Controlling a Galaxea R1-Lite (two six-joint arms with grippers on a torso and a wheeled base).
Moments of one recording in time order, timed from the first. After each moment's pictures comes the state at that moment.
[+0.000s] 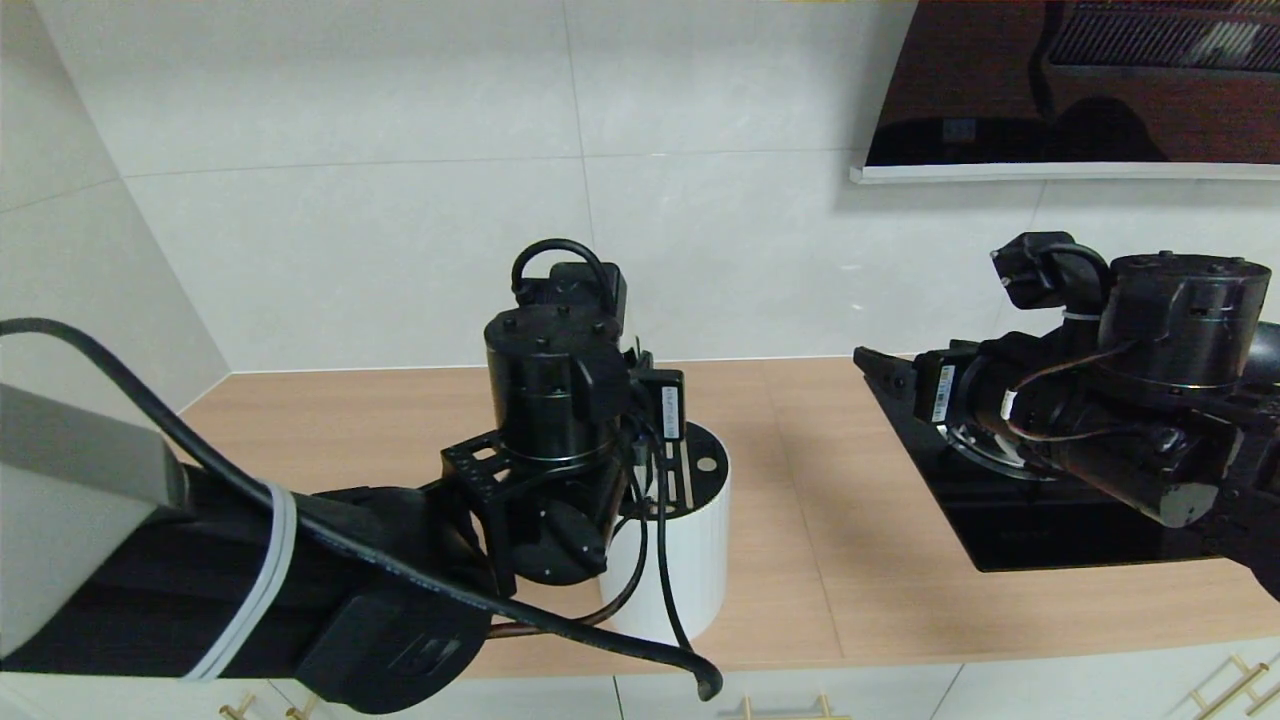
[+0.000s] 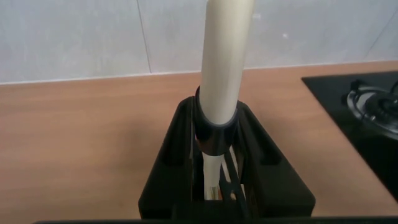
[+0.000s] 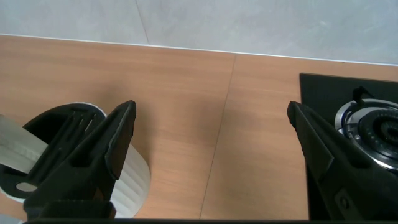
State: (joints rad) left arm -0.80 1.90 -0.97 -0.85 0.69 -0.11; right arm 0.50 1.64 -0.81 -0.71 -0.23 0.09
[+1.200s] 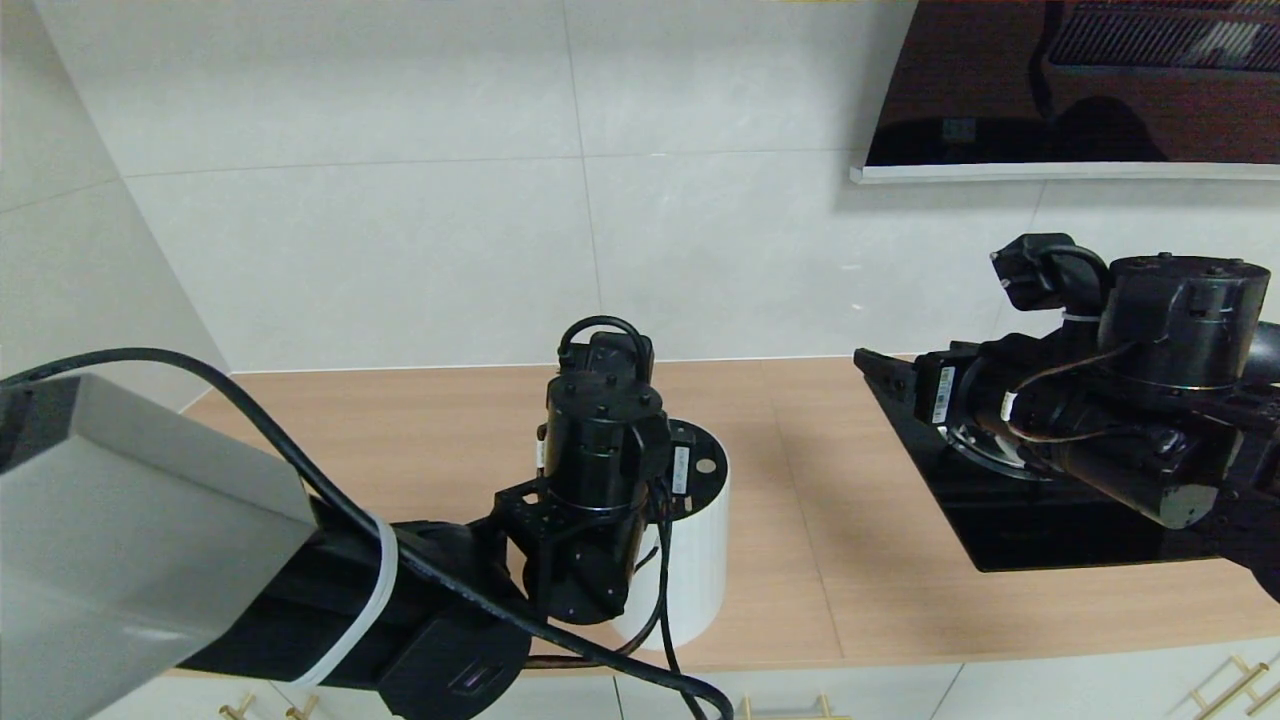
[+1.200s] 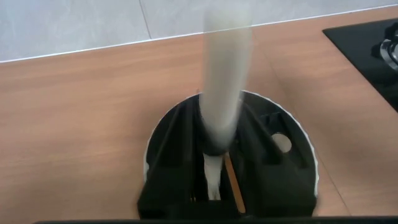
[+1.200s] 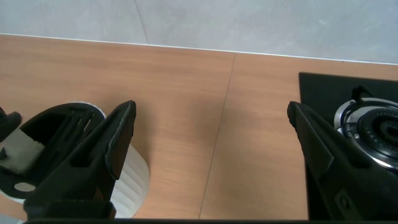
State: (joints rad) left arm -0.80 1.99 -0.92 -0.84 0.69 -0.12; right arm 0.50 1.63 -0.81 -0.71 -0.23 0.09
